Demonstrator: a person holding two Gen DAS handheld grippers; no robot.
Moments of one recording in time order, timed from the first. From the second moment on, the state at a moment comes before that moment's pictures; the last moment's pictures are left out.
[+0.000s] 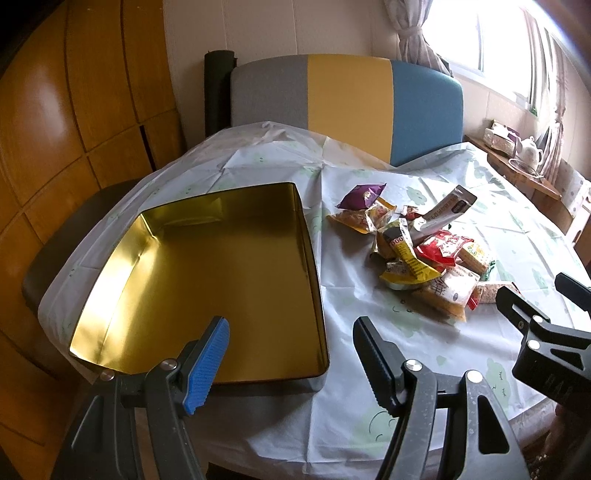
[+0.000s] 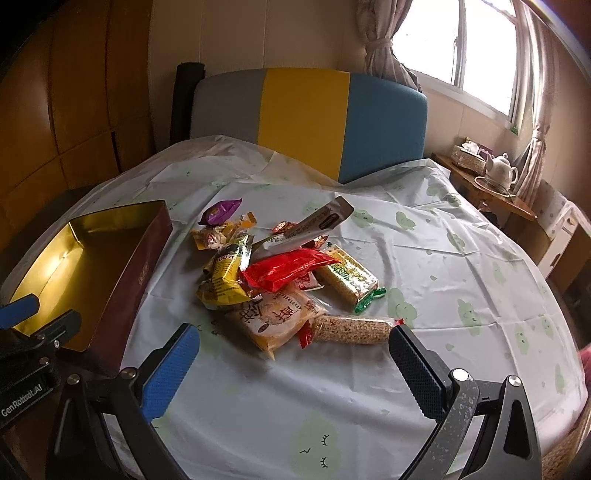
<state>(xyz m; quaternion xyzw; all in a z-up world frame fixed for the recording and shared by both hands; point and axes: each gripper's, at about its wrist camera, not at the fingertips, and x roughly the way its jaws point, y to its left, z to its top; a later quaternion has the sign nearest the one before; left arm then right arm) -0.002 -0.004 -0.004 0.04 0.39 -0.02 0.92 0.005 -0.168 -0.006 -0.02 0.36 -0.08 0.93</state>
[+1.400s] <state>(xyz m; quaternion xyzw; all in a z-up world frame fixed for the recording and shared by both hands) 0.006 -0.029 -0.010 -0.02 0.45 -0.16 0.88 0.081 -0.338 0.016 0.02 0.41 -0.12 0.90</state>
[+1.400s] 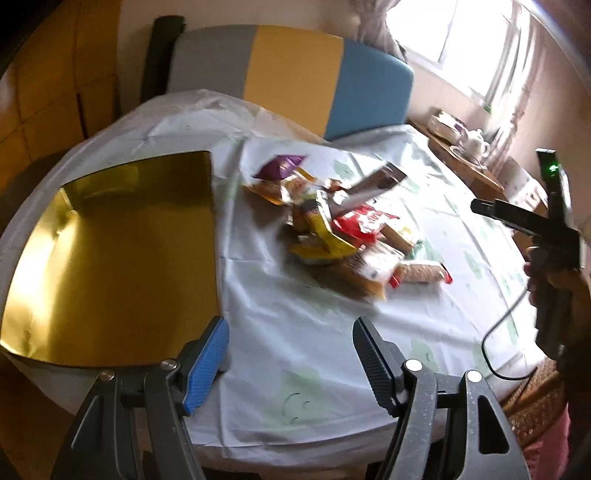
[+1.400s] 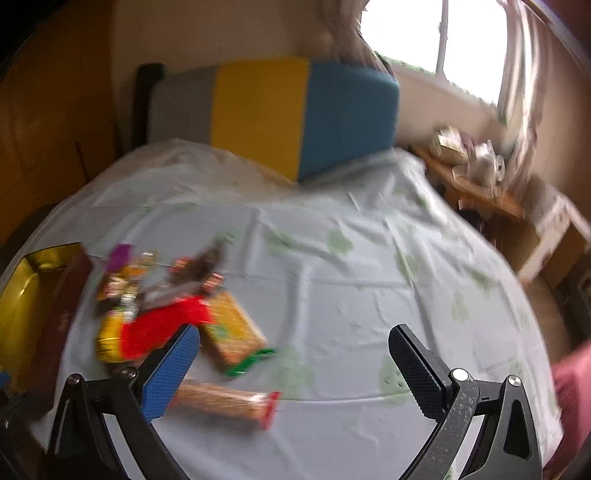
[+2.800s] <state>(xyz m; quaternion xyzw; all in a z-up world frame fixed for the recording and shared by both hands) 0.277 -0.096 -0.060 -0.01 0.58 -0.14 0.81 0.083 -0.365 0.008 0.08 0.42 -0.12 0.90</state>
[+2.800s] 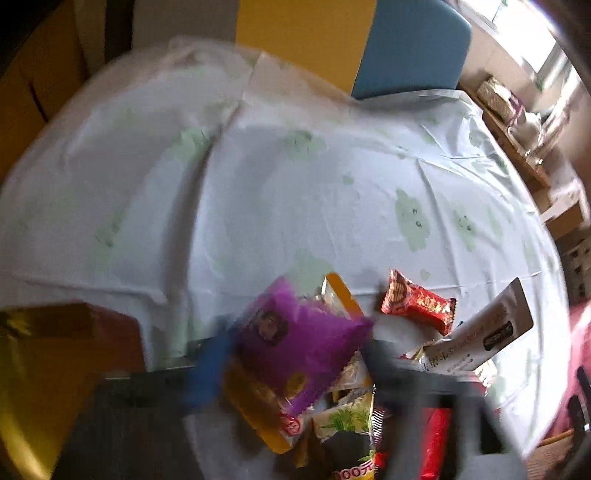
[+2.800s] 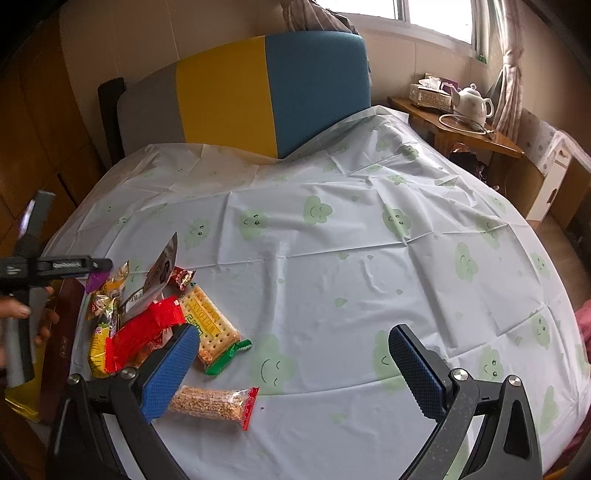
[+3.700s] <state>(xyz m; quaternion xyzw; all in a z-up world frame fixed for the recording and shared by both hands) 0.118 0.004 0.020 -0.07 0.43 -0.18 0.88 0.119 -0.340 -0.011 0.23 0.46 0.00 0.86</state>
